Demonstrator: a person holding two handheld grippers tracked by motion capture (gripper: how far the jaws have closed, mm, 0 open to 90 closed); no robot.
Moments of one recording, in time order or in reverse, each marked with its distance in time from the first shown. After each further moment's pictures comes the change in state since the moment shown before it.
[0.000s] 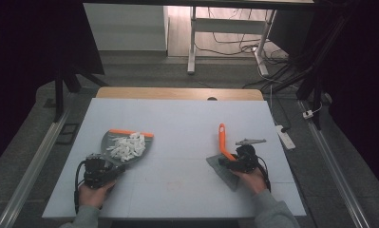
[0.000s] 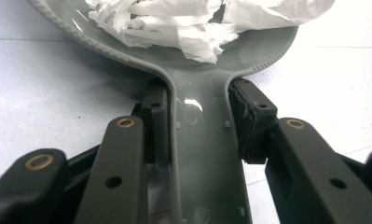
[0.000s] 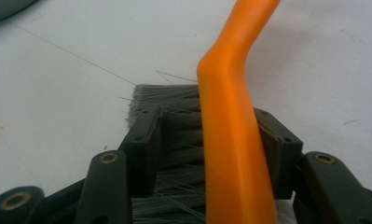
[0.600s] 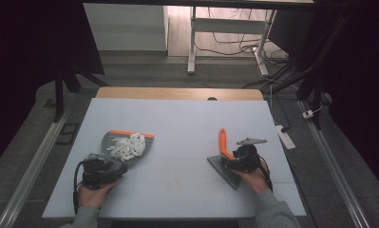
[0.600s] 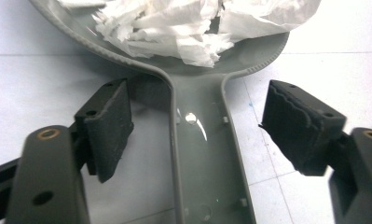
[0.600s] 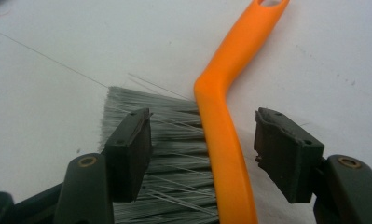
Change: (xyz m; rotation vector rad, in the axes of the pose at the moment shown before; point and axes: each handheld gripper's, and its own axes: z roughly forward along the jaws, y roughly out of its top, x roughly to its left) left arm -0.005 -0.002 -0.009 -0.047 0.036 0.051; right arm 0.002 0.001 -0.008 -0.032 -0.110 -0.045
